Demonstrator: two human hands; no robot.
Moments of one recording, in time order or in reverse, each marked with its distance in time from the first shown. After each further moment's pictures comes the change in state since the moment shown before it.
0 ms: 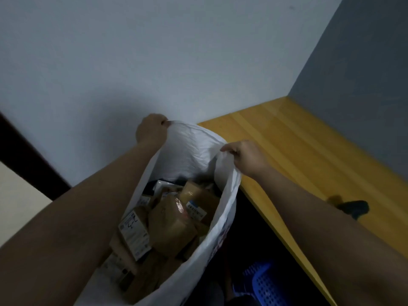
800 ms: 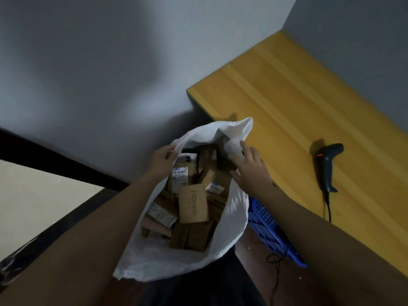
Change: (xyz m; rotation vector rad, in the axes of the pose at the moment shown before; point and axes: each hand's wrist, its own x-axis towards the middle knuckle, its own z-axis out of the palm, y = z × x) left_hand -0.094 -0.021 -0.036 -0.265 -0.671 -0.211; right_hand -0.112 -0.074 -0.008 -0.222 -0.274 0.301
